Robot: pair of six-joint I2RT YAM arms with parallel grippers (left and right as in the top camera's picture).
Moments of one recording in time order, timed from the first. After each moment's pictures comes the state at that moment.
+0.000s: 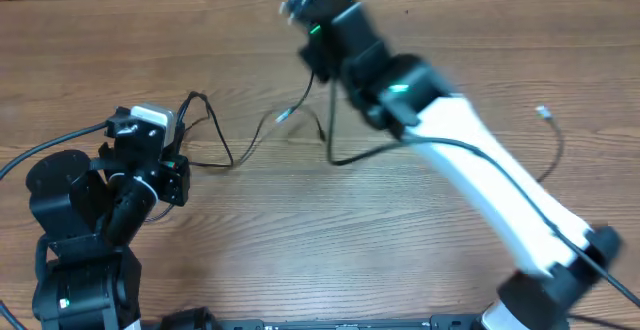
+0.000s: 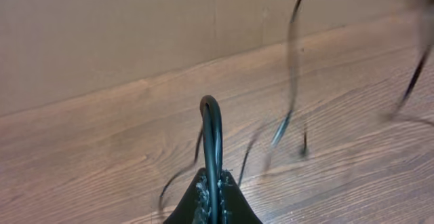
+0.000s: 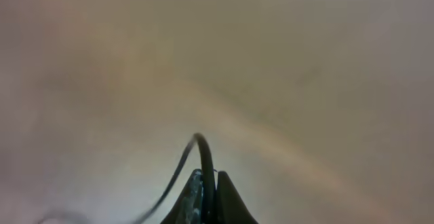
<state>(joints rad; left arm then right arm) 0.19 0.80 1.07 -0.71 0.43 0.26 0.65 1.76 1.92 -0.66 0.33 -0.14</state>
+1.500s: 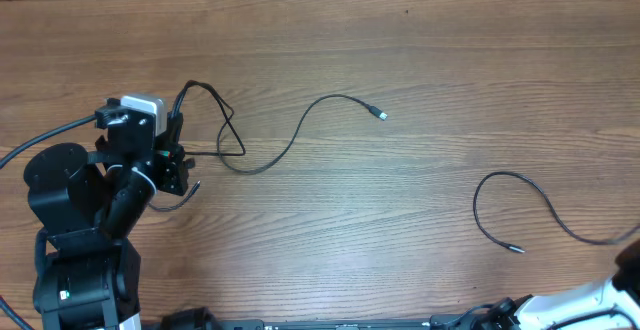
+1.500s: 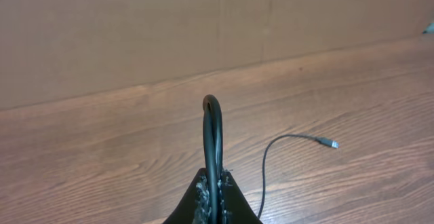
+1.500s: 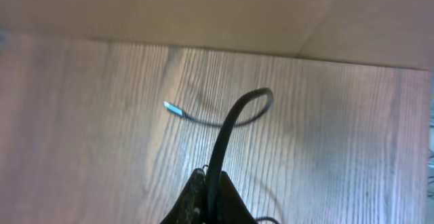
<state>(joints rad) 0.19 0.82 1.07 -0.64 0.44 0.16 -0.98 1.87 2.13 -1.24 0.11 0.47</state>
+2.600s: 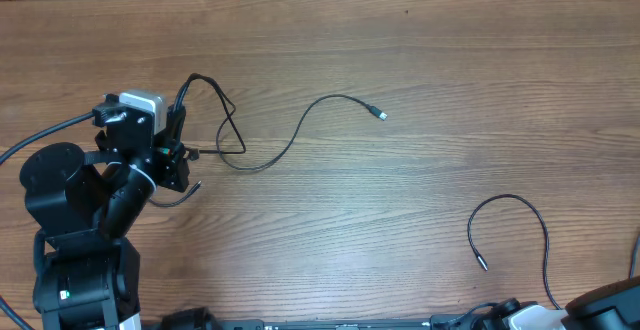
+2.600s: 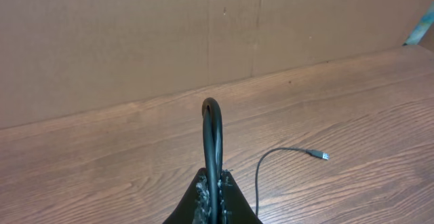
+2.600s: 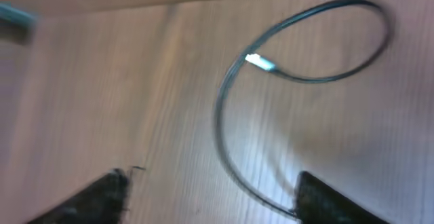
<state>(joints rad) 0.19 0.82 1.07 -0.59 0.48 0.15 -1.14 1.54 1.19 -0.55 -0.22 0.44</state>
